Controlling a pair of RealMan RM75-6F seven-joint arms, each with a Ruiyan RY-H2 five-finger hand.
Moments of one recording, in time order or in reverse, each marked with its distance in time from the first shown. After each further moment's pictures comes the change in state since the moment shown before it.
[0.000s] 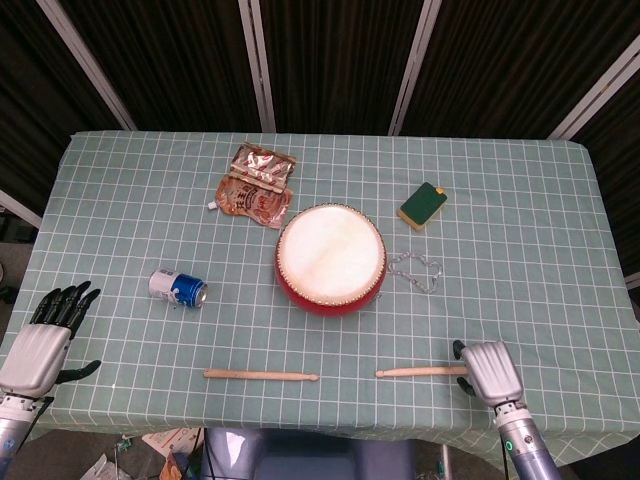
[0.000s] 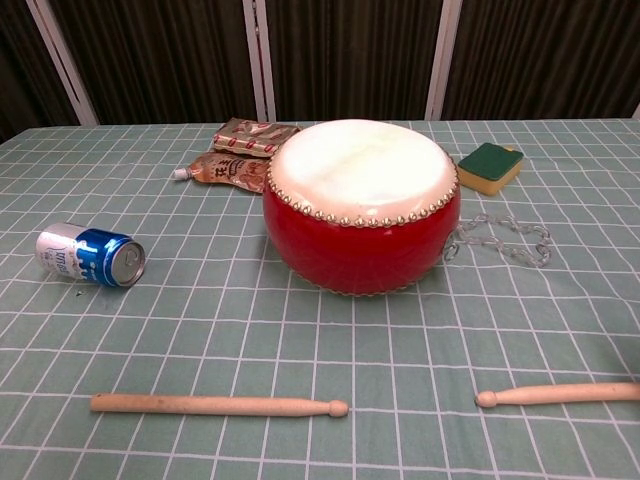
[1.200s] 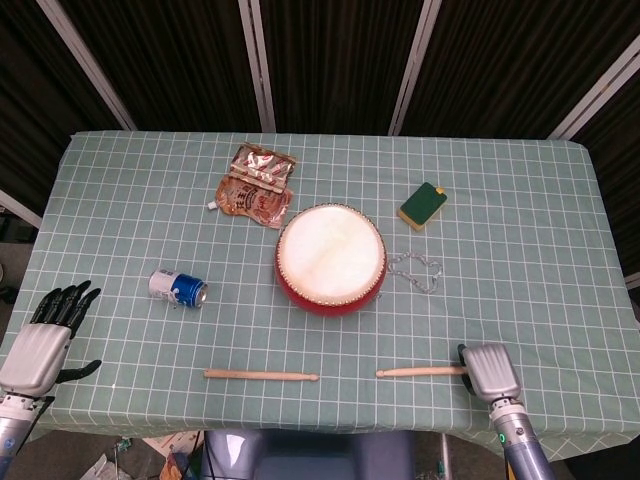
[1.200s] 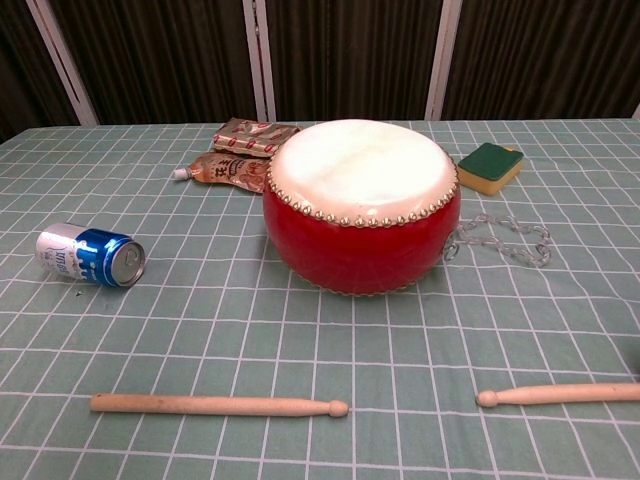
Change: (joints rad) left arm -0.003 0.000 -0.001 -0.003 -0.005 -0.002 -0.002; right arm 0.041 -0.051 -0.013 0.033 0.191 -0.055 -0.128
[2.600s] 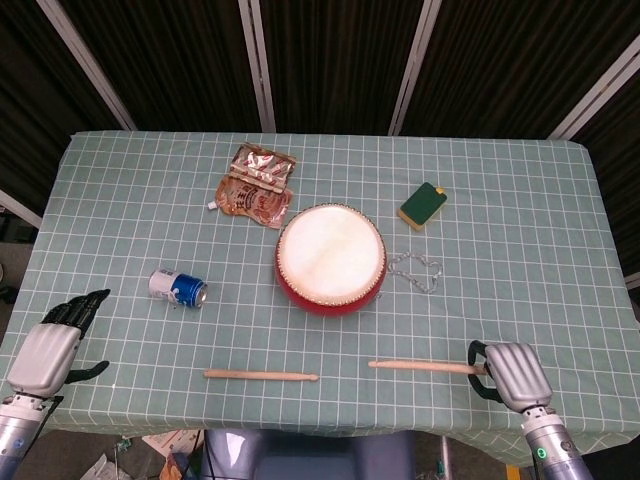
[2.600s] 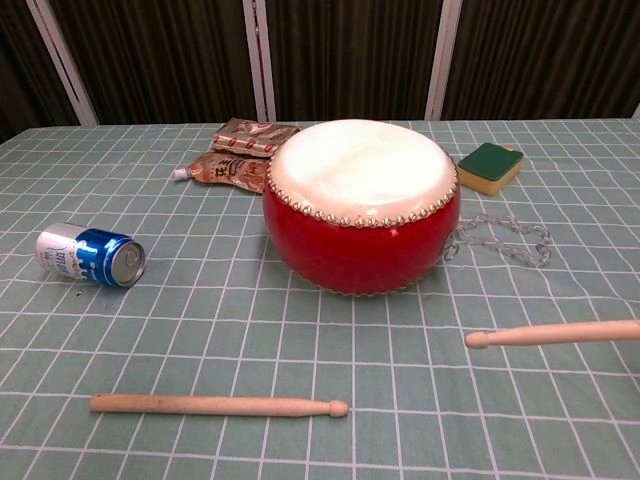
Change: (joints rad) left arm -0.011 -0.008 -0.002 -0.062 -0.001 -0.014 0.085; right arm -0.007 0.342 -0.039 -0.353 -0.137 0.055 0.350
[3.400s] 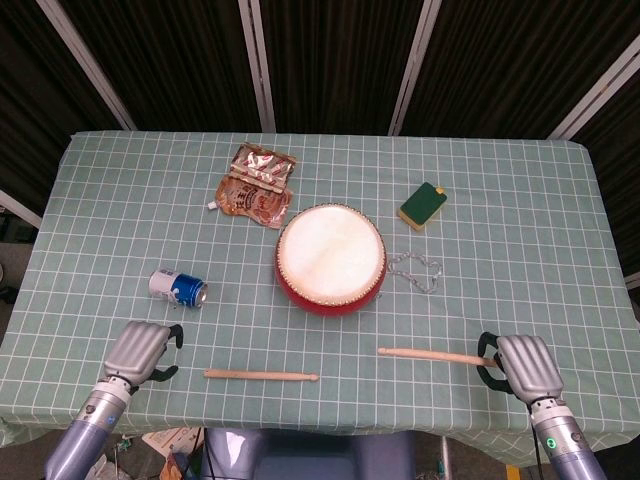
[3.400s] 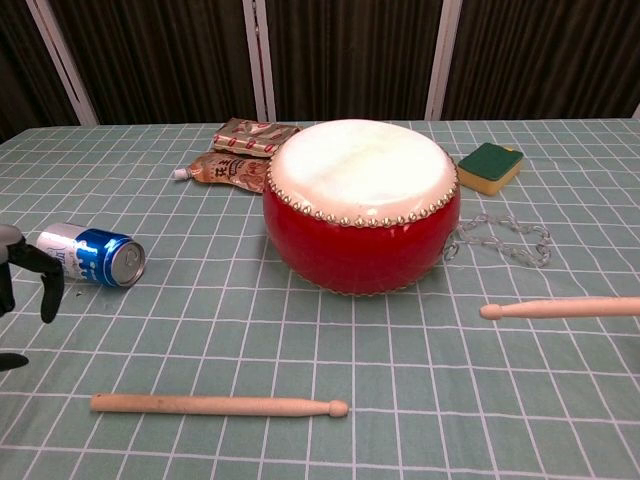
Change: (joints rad) left arm -0.207 -0.148 -0.062 -0.316 -0.493 -0.270 0.543; right arm 0.016 0.019 0.031 0.016 0.062 -0.012 0.036
